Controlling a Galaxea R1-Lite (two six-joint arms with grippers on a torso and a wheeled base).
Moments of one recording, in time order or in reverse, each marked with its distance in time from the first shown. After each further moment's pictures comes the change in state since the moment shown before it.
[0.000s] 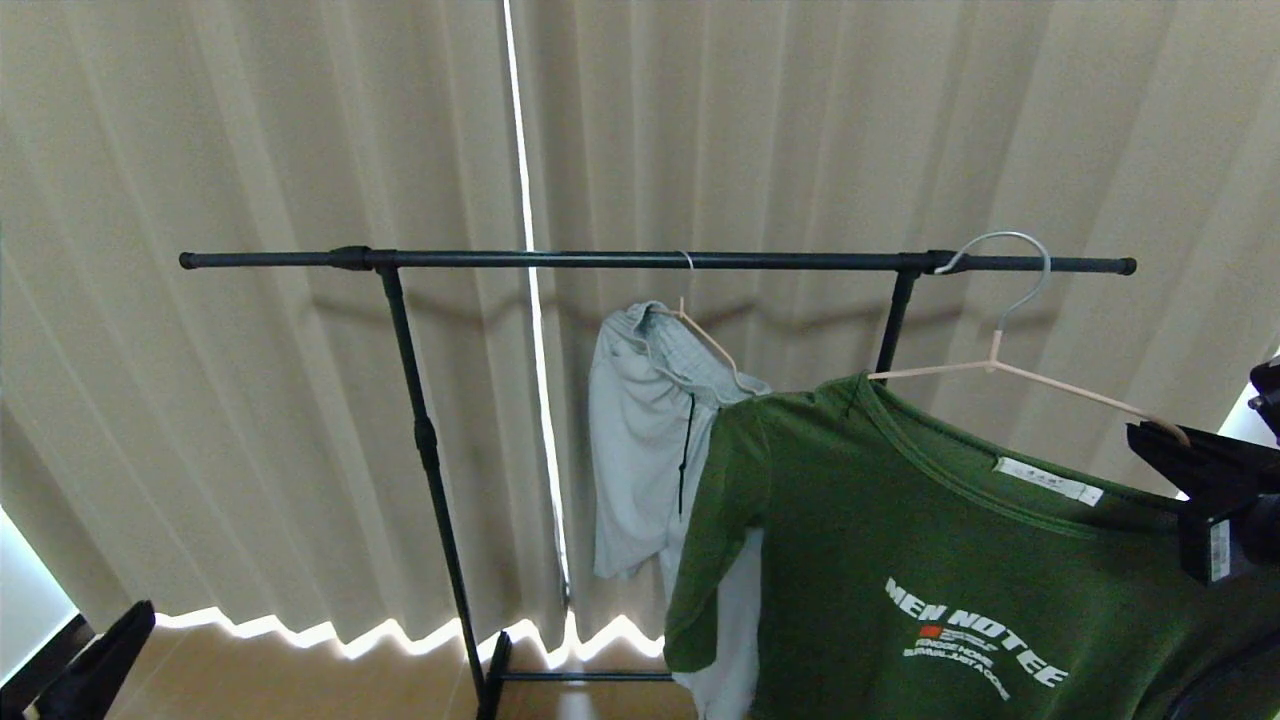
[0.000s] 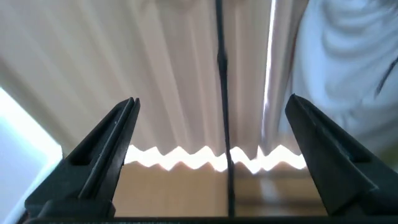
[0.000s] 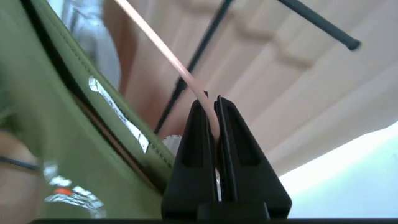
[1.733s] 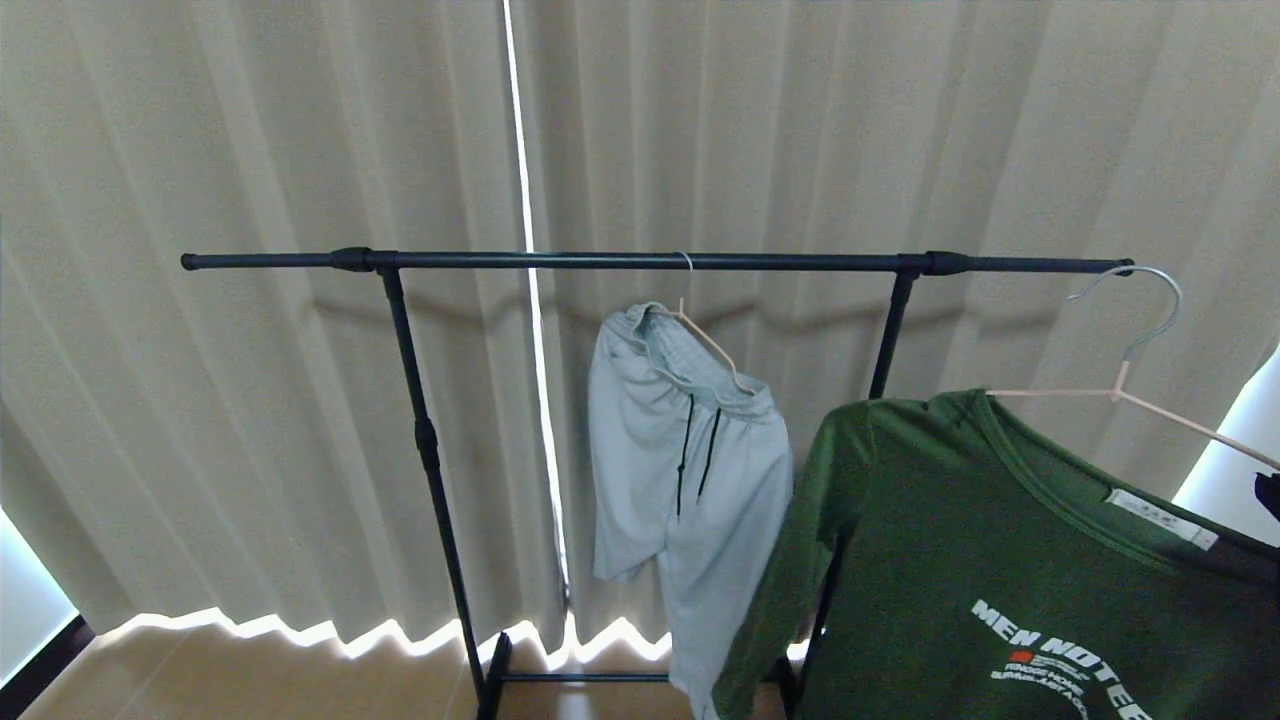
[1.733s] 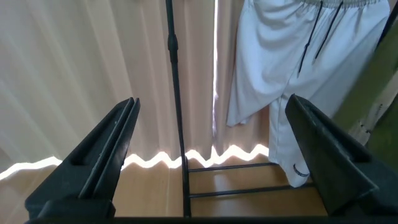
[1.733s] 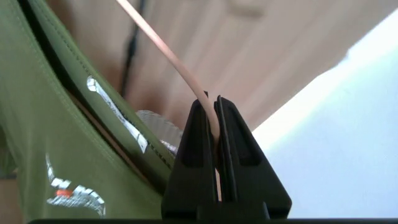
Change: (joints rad) left arm -0.034 -0.677 0.131 0.389 -0.169 -0.065; right arm -0.273 -0.109 0.118 0.001 -0.017 0.007
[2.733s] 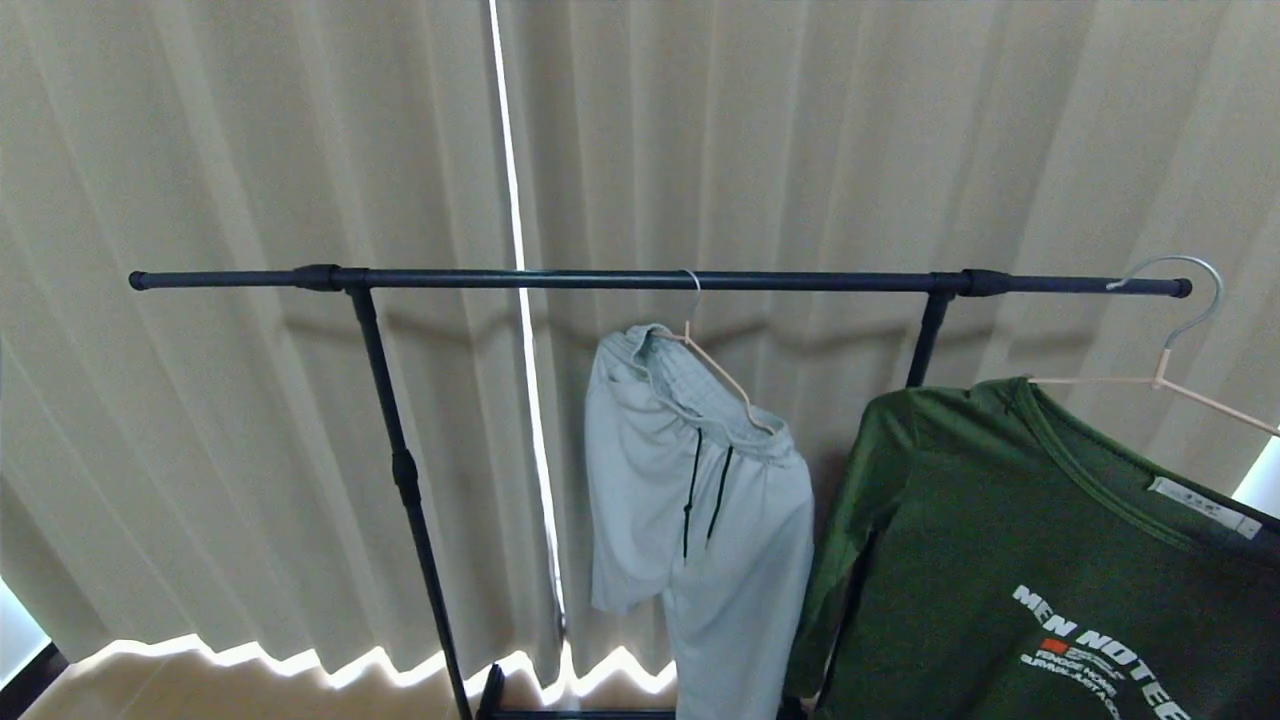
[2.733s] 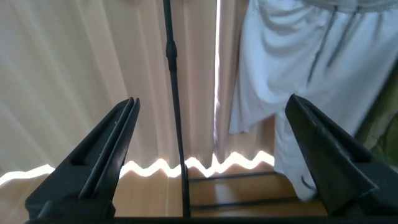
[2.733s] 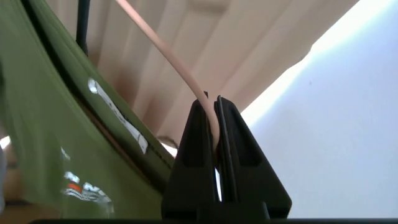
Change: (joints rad) left arm 0.000 -0.001 -0.001 0.000 -0.004 -0.006; right arm -0.087 0.000 -0.019 -0.010 0.002 -0.057
